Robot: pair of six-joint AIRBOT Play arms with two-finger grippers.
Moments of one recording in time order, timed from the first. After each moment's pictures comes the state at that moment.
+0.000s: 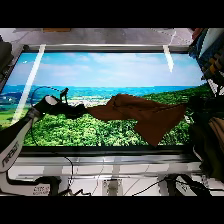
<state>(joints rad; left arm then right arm) -0.09 -1.55 1.01 0.83 -0.84 -1.39 -0.41 -1.01 1.10 -1.16 1.24 1.29</state>
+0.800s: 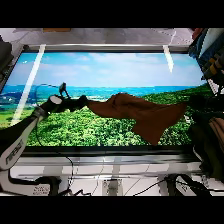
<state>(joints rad) -0.12 -1.55 1.05 0.67 -0.55 -1.36 -0.41 -1.00 1.12 -1.14 1.21 1.29</state>
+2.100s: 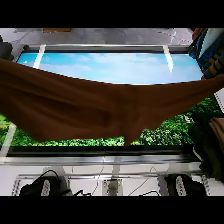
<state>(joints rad) 0.29 -0.40 1.18 0.94 -0.59 -1.05 -0.41 -0.49 1.35 -0.95 1.19 1.23</state>
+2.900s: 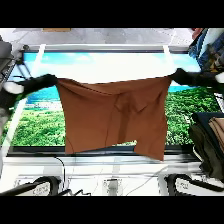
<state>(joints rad) 0.07 -1.38 1.17 0.87 -0.48 -1.13 -0.19 -1.40 1.35 -0.85 0.88 1.30</state>
